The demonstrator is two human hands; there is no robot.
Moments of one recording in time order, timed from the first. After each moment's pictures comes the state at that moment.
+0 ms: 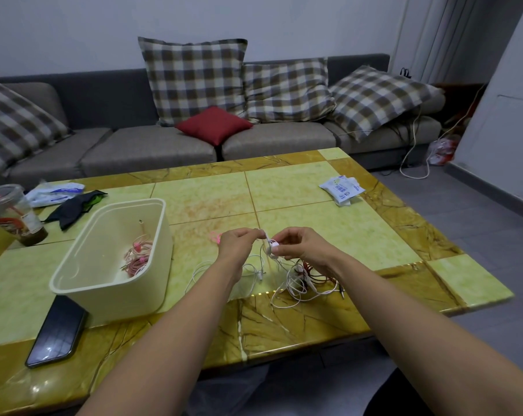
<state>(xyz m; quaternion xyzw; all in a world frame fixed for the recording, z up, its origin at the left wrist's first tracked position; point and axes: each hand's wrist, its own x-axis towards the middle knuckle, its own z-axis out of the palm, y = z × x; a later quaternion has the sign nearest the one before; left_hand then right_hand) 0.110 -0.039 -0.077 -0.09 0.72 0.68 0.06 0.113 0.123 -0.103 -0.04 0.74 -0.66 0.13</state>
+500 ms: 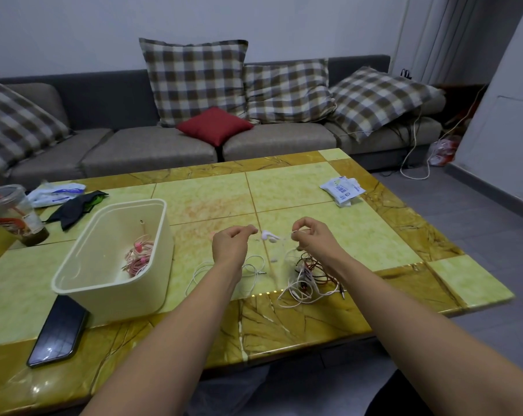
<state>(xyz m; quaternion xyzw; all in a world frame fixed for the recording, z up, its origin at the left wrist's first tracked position) 0.106 -0.045 -0.085 -0.13 0.70 0.70 -0.02 0.113 0.128 -0.099 0.05 0.77 -0.64 -0.02</state>
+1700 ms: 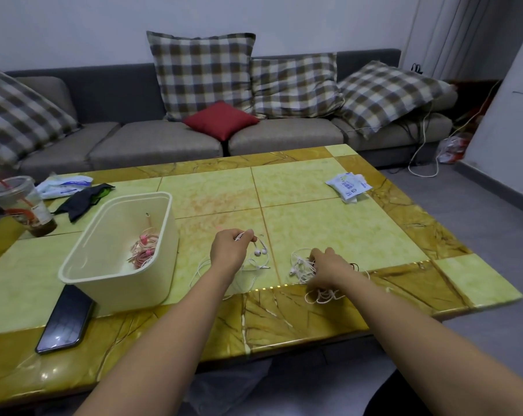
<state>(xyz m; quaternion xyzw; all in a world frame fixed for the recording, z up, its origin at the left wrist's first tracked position) 0.107 -0.066 -0.102 -0.06 0.83 0.56 -0.01 0.123 0.144 -0.148 0.08 0.97 -0.14 0.17</state>
